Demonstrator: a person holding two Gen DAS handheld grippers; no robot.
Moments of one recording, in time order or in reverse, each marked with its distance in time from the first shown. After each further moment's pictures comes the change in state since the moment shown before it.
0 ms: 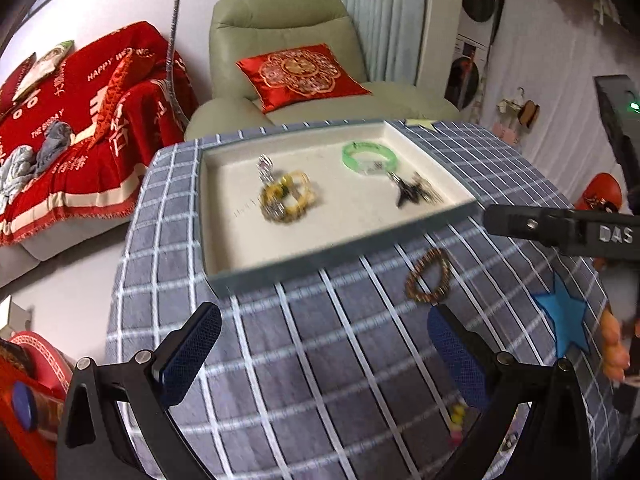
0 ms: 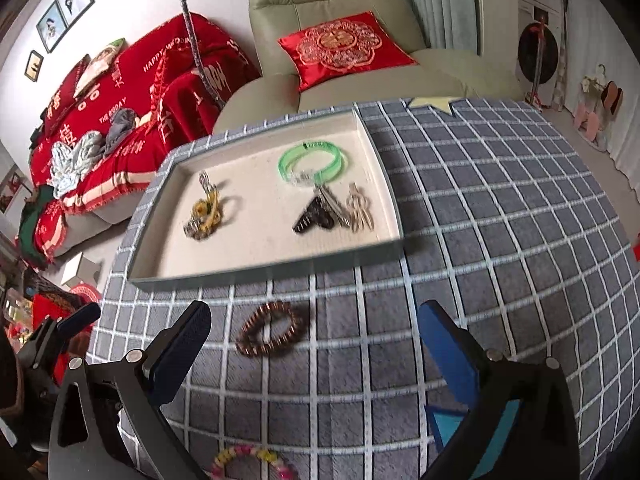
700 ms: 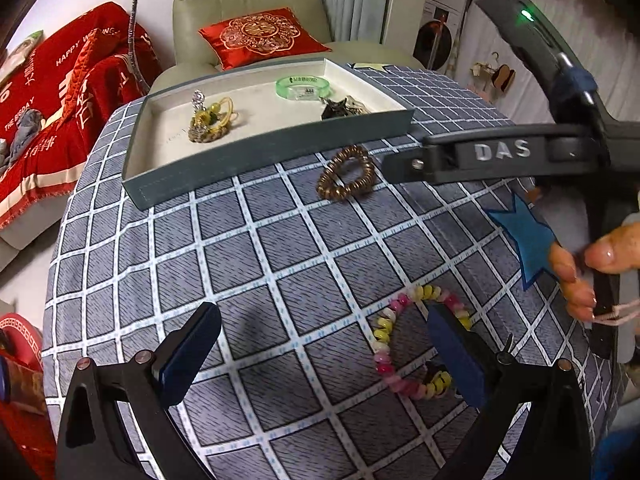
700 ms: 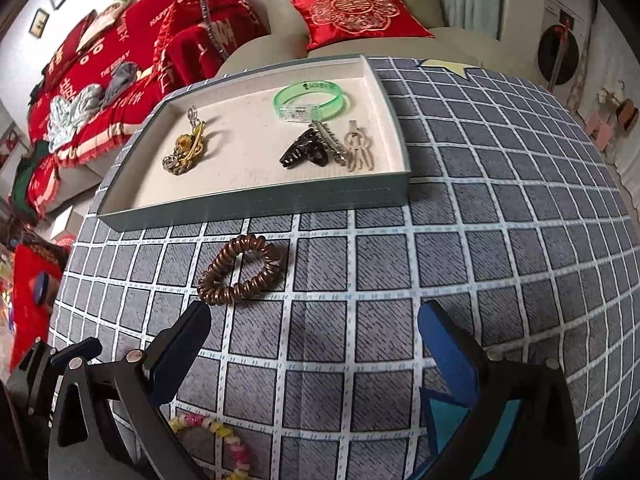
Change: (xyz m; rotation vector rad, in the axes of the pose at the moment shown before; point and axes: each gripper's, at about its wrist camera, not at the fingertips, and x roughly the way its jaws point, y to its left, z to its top) left arm 0.005 -0.056 -0.055 0.046 0.119 -0.073; right arm 0.034 -0.005 -0.023 -0.112 0.112 -0.024
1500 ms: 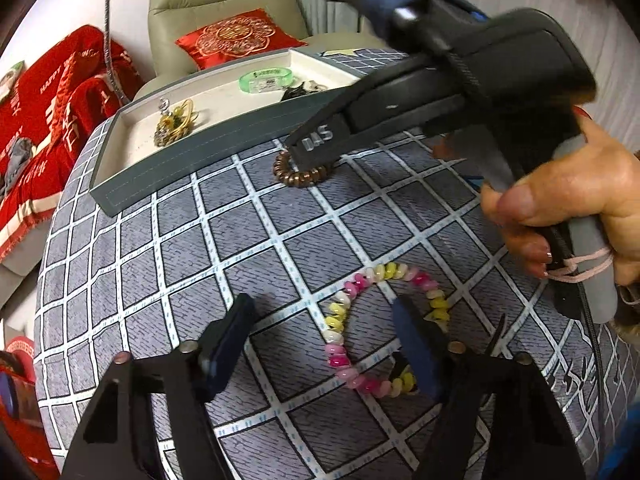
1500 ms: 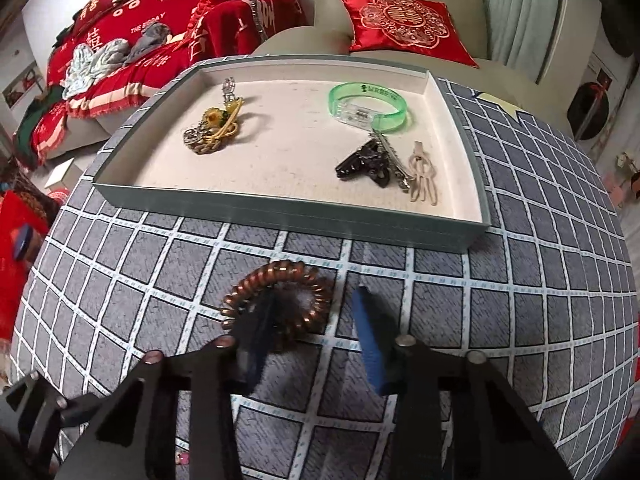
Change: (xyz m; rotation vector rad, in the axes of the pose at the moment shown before) left arm 0.008 -0.035 -0.013 0.106 0.006 0.015; right arm 0.028 0.040 0.012 -0.188 0.001 -0.033
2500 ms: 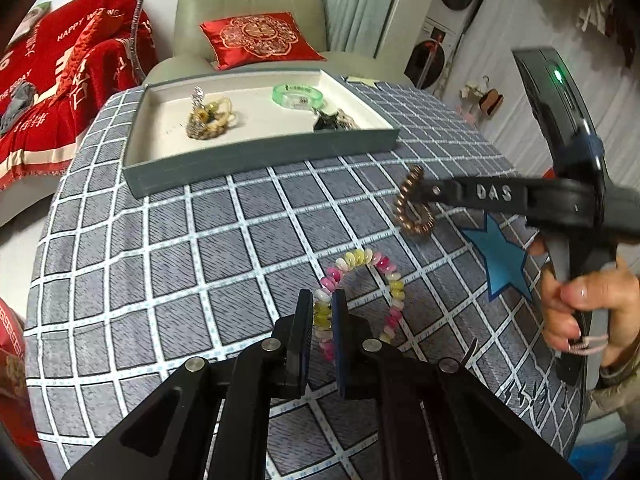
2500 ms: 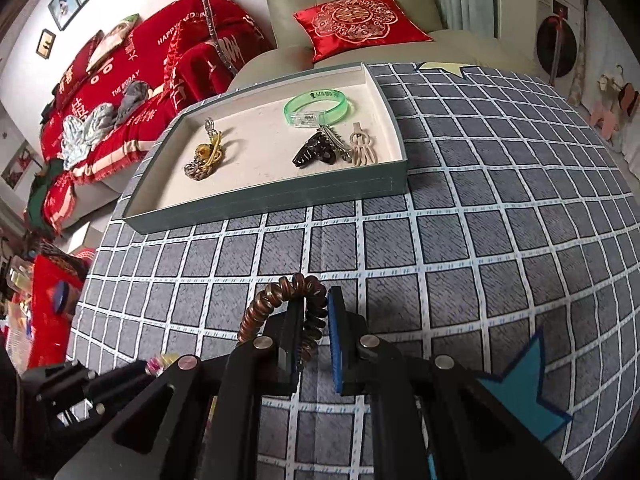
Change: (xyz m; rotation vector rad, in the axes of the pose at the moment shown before) left arm -0.032 0.050 0.003 -0.193 -0.051 -0.128; right arm -0.050 -0.039 -0.040 0.248 -0.059 0.098
